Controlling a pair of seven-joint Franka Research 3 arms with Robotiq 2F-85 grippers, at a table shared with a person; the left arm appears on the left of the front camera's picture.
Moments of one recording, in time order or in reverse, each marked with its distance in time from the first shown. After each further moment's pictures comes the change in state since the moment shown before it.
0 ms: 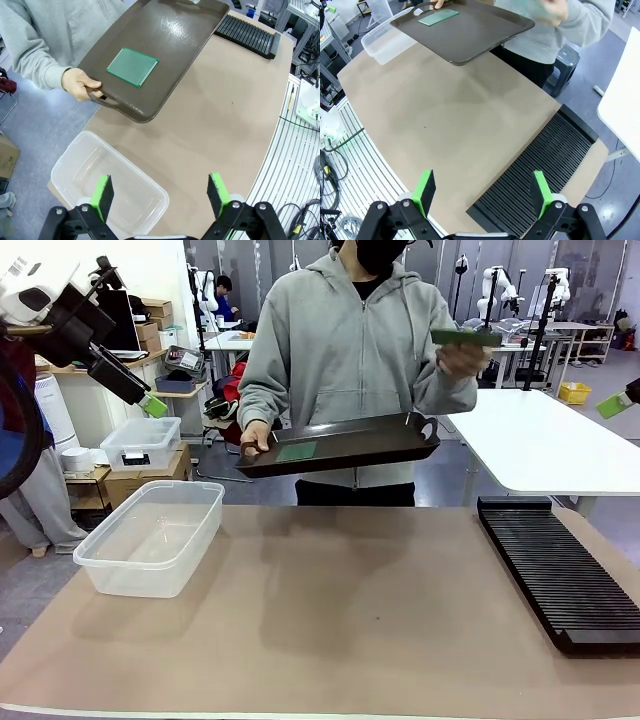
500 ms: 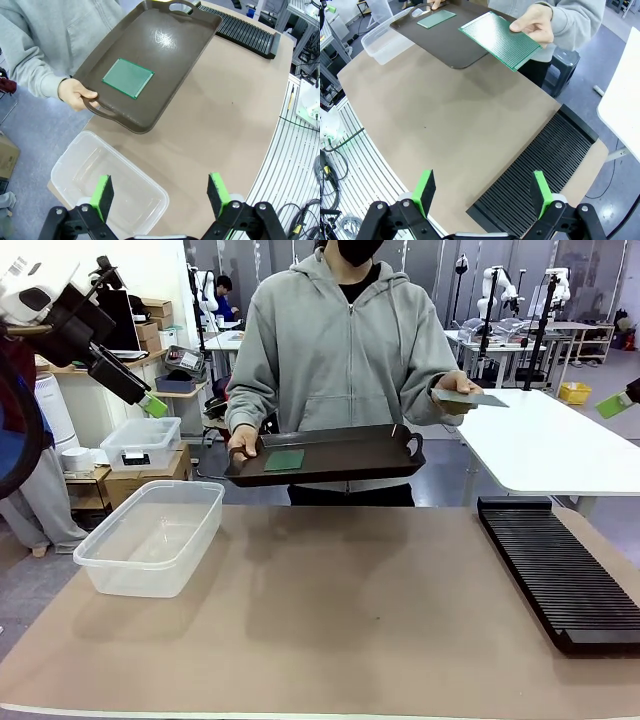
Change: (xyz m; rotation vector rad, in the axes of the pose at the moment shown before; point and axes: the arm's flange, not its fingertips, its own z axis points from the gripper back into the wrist) left arm 0.000 0.000 0.000 0.000 0.000 0.000; right arm 0.000 0.000 0.000 0.000 0.000 0.000
